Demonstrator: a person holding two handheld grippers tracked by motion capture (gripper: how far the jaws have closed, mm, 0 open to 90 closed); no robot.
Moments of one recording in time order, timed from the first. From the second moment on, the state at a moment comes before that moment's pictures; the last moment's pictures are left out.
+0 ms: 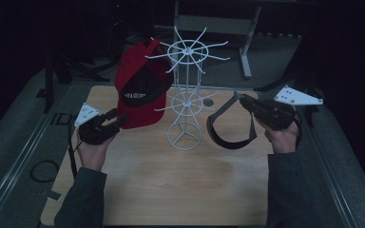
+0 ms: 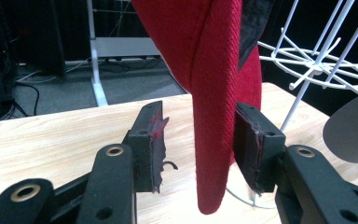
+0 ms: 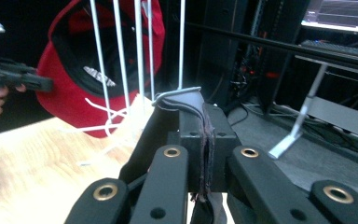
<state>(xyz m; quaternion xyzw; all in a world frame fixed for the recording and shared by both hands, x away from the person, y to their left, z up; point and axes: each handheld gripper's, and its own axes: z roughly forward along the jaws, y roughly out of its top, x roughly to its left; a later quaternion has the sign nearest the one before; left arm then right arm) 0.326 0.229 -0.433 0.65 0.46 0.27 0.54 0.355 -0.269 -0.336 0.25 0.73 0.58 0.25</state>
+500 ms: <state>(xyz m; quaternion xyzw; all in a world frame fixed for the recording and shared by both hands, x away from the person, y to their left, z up) 0.327 0.228 -0.432 0.66 0.46 0.27 0.54 0.358 -0.272 -0.318 0.25 0.70 0.63 0.20</state>
